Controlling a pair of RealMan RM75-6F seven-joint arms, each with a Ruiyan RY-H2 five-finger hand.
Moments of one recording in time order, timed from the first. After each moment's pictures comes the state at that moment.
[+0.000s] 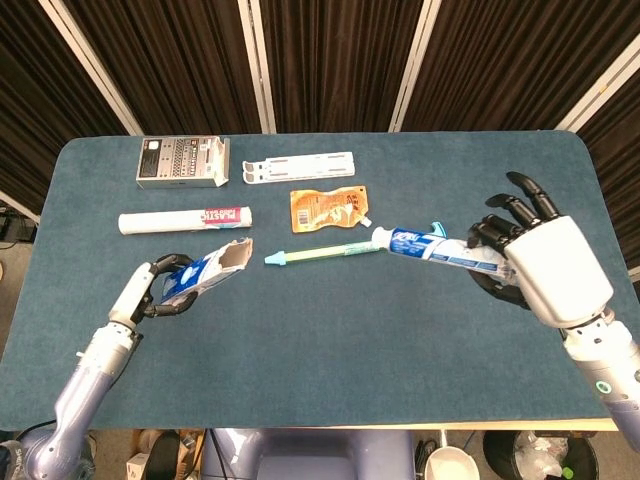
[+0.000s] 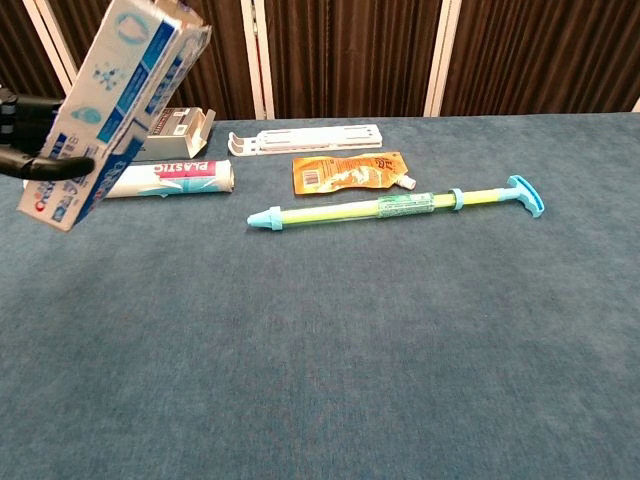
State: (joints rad) left arm -0.44 -1.28 -0.24 -1.83 1.16 1.04 -0.43; right arm 0.45 -0.55 0.34 -2.15 -1.54 1.29 -0.07
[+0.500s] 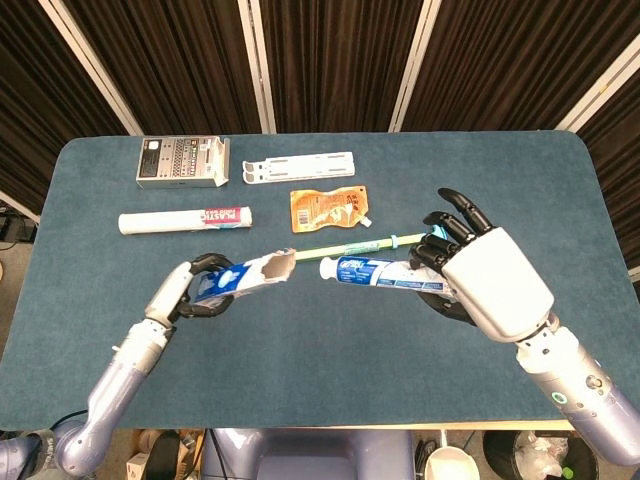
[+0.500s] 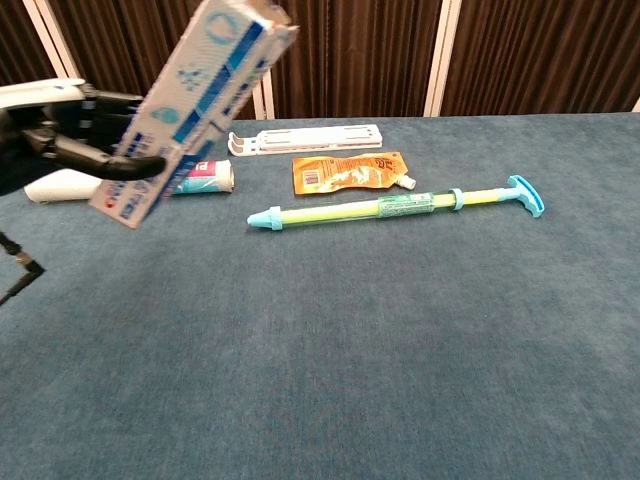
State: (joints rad) left arm -0.53 -1.37 -0.26 -1.87 1.13 1.02 -0.29; right arm 0.54 -0.57 0.37 -2.26 -1.52 1.19 -0.14
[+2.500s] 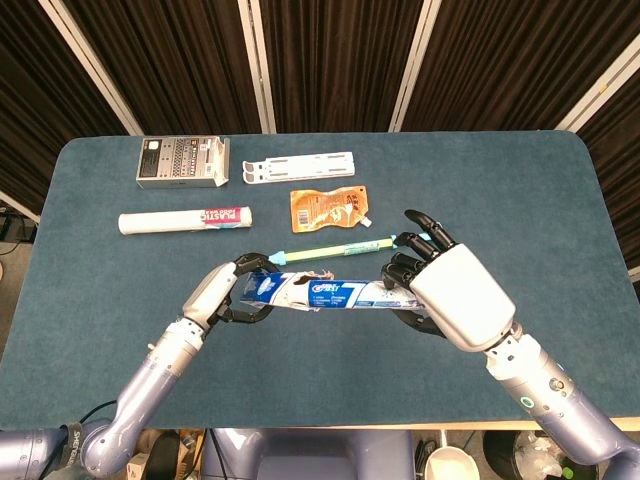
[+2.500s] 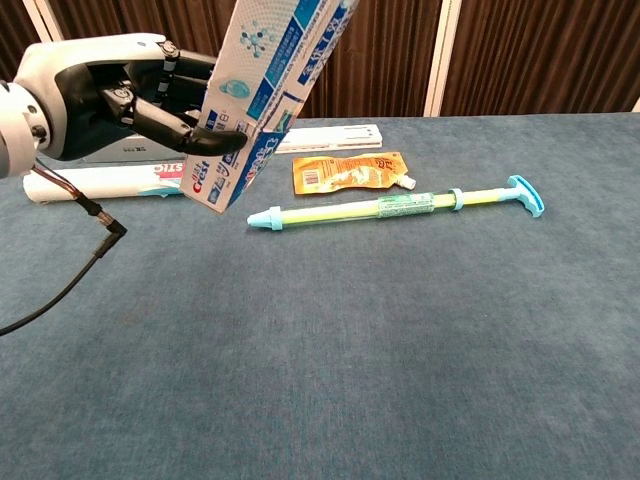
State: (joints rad) left arm -0.65 -1.40 -0.30 -2.00 1.02 1.04 -0.07; right arm 0.58 -0.67 0.33 -2.28 -1.51 1.15 -0.21
